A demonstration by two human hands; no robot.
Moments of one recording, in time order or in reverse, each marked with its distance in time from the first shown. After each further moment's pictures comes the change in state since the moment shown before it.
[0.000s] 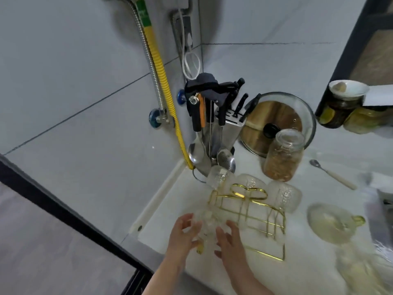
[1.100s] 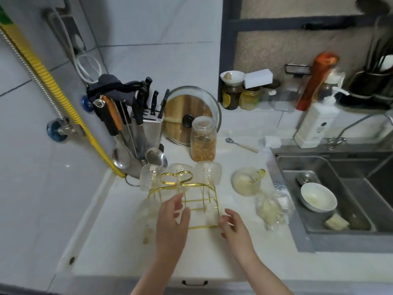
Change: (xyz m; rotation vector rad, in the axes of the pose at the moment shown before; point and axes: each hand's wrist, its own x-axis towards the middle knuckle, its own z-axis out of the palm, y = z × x) left_hand -0.032 0.004 0.071 0.435 -0.240 0.635; right_hand -0.043 0.028 -0.098 -0.005 0.476 -0.072
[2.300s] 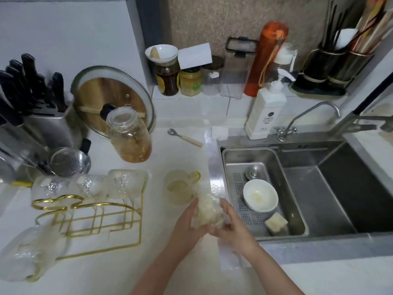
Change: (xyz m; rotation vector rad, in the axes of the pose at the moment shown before) left_hand -0.010 0.057 0.270 -0.120 -0.620 -0.367; right_hand 0.115 0.029 -0.248 -0.116 -0.215 -0.048
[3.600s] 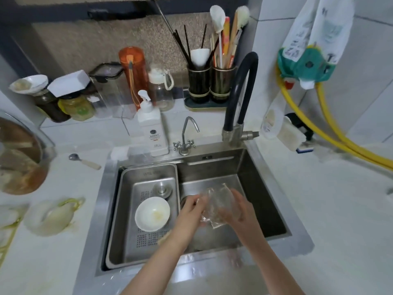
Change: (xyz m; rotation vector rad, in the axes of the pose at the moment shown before) left_hand 0.065 0.145 0.382 -0.214 -0.022 -0.016; right_hand -0.071 0.045 -0.401 -0.047 0.286 -0.134
